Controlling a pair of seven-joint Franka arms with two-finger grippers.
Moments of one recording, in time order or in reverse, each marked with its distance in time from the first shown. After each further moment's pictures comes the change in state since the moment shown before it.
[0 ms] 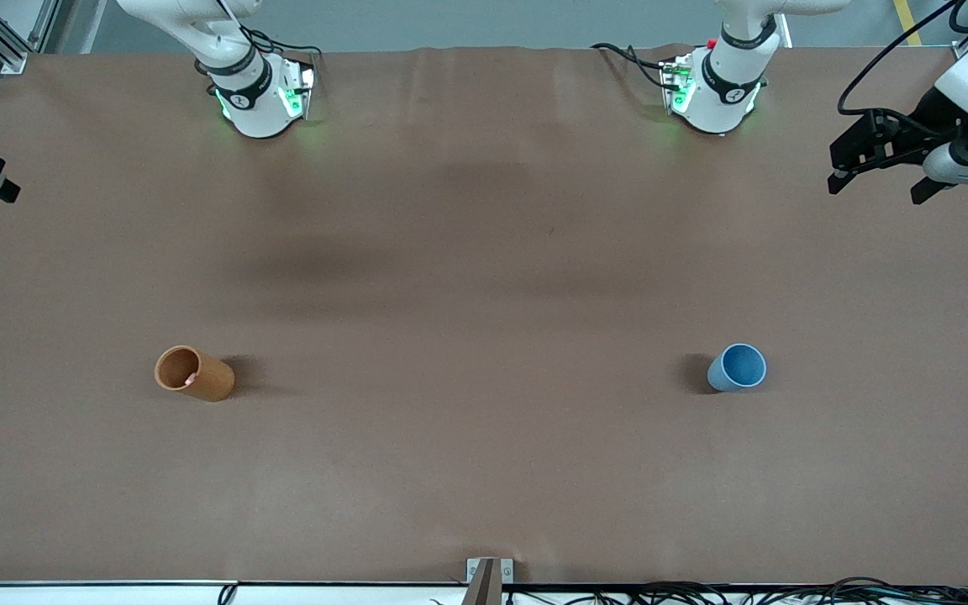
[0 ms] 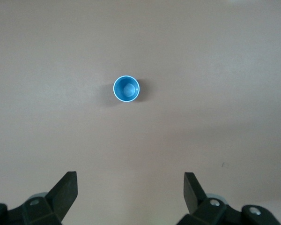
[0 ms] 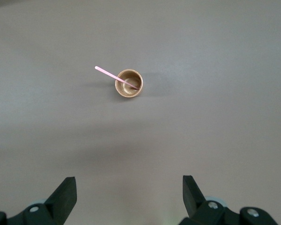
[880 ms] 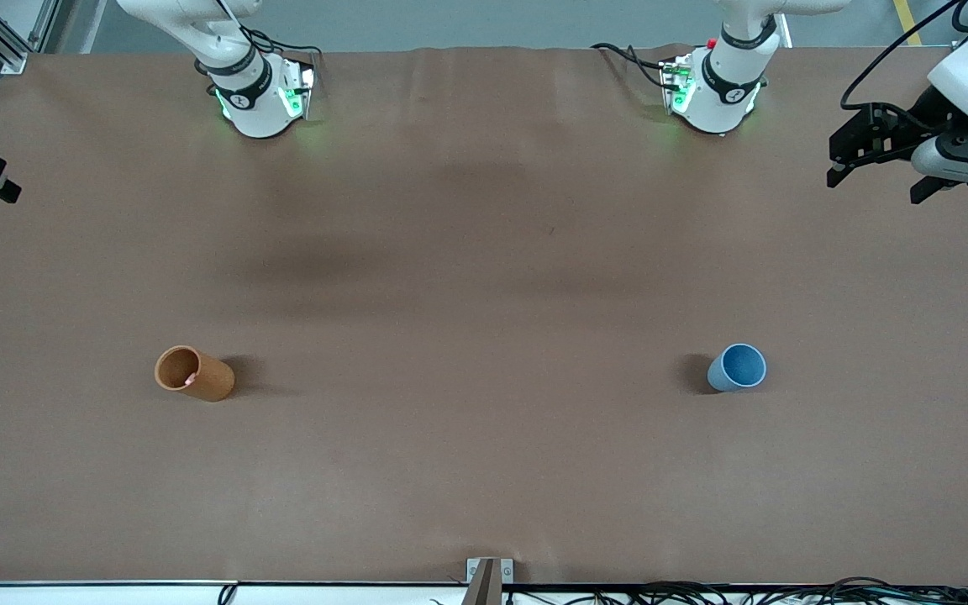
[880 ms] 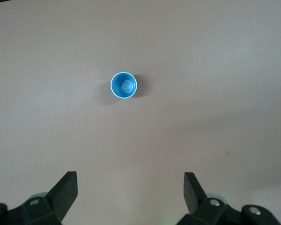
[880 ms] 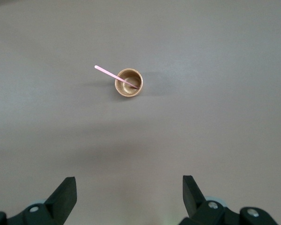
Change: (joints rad) left arm 0.000 0.002 0.000 0.002 0.000 -0.023 0.089; right arm 0.000 0.000 0.000 -0.005 0.000 0.000 0.000
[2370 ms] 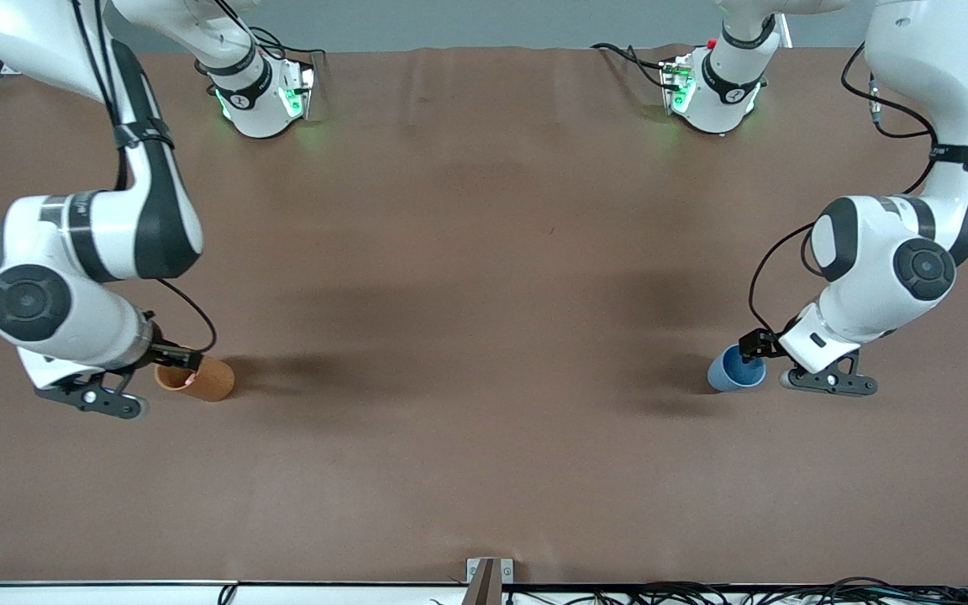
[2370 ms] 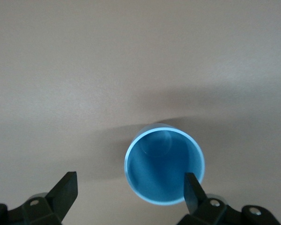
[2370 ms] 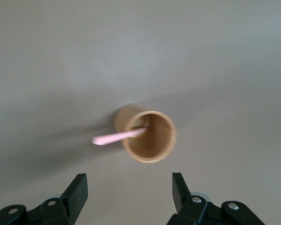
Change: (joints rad) left arm 0.042 0.439 0.049 -0.424 0.000 0.886 0.026; right arm 0.229 0.505 0.005 0.010 -0.210 0.358 0.454
